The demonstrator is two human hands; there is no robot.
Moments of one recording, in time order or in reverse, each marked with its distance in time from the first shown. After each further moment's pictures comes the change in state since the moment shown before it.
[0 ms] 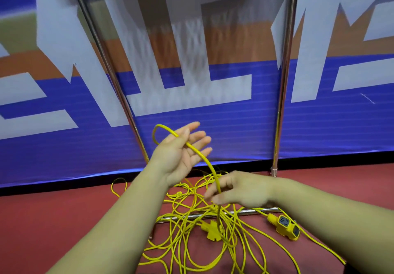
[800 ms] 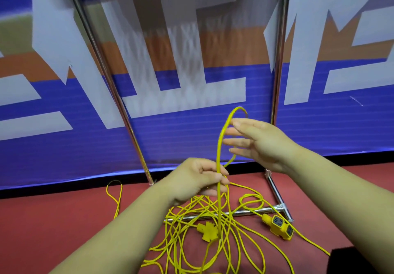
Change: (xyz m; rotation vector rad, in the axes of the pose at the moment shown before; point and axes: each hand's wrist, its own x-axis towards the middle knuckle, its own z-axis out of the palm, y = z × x) left_hand -0.018 -0.040 0.001 0.754 -0.317 -0.170; right_hand -0.029 -0.033 -0.063 0.772 0.560 -0.152
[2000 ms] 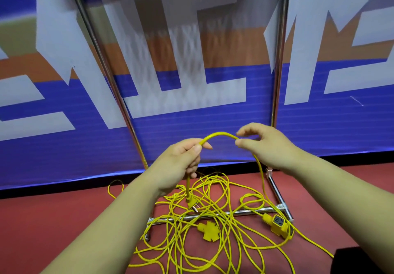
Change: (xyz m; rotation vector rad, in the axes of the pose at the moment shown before) left_hand -0.014 0.019 -0.024 -0.079 0.155 0.230; right_hand -0.014 0.000 -0.011 -0.805 0.180 -0.112
